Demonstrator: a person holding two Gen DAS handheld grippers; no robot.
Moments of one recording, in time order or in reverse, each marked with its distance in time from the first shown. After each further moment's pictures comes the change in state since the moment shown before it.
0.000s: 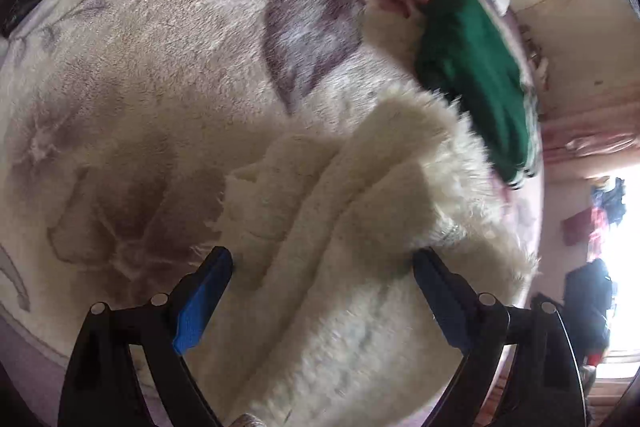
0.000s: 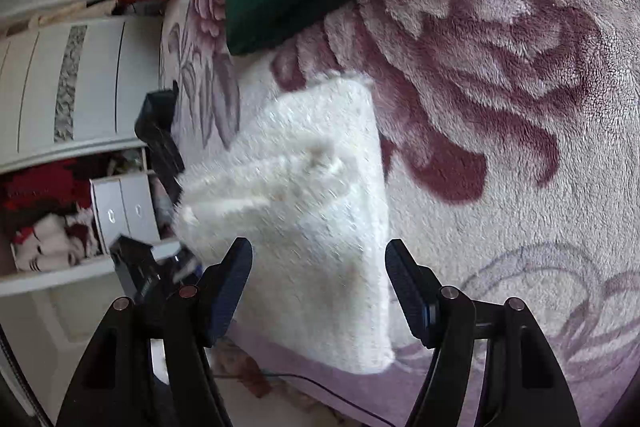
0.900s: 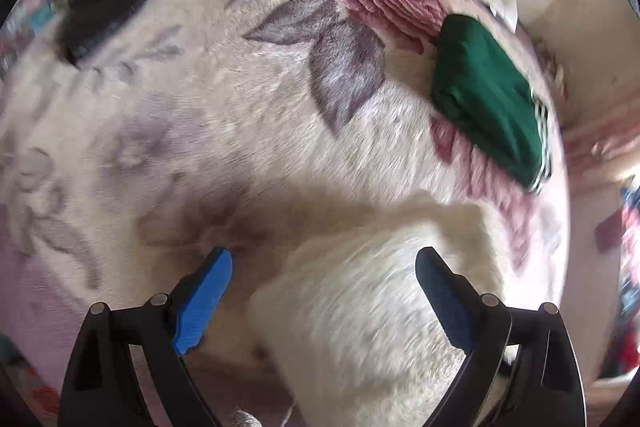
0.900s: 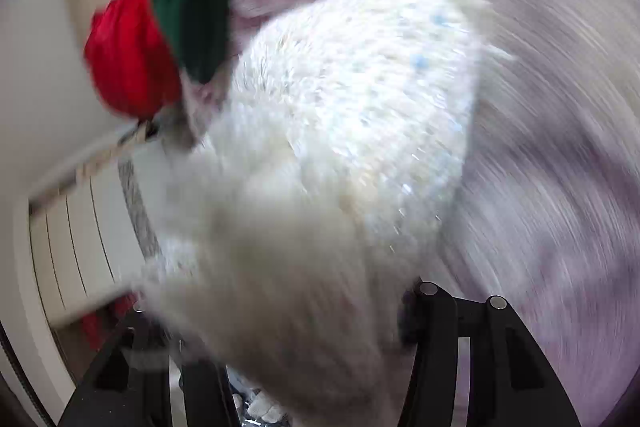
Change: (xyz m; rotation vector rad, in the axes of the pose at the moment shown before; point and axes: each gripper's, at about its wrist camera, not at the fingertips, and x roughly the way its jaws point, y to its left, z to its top) left arm -0.076 0.001 -0.050 0.065 -0.157 0.183; right arm 0.056 -0.105 -0.170 0.679 -0.171 0.417
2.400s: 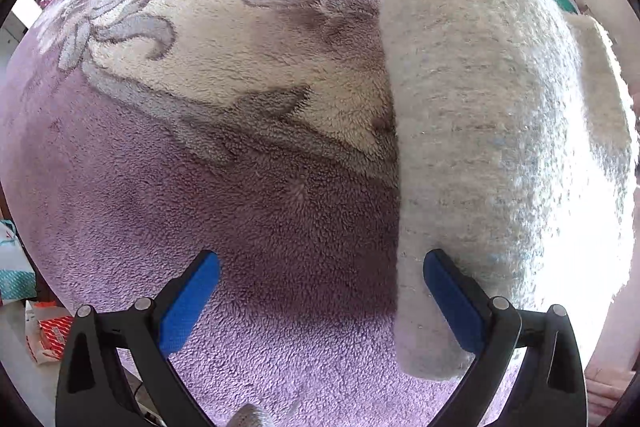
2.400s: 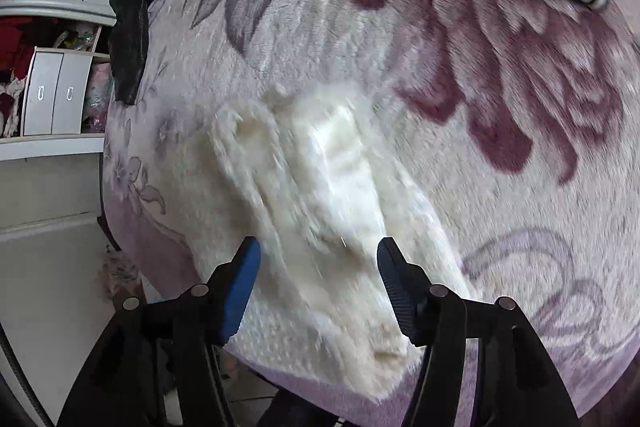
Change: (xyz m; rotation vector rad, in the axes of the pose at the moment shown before) left arm 0.052 0.054 -0.130 -0.056 0.084 0.140; right arm 0.012 0.207 -0.024 -0.891 0.248 -0.770
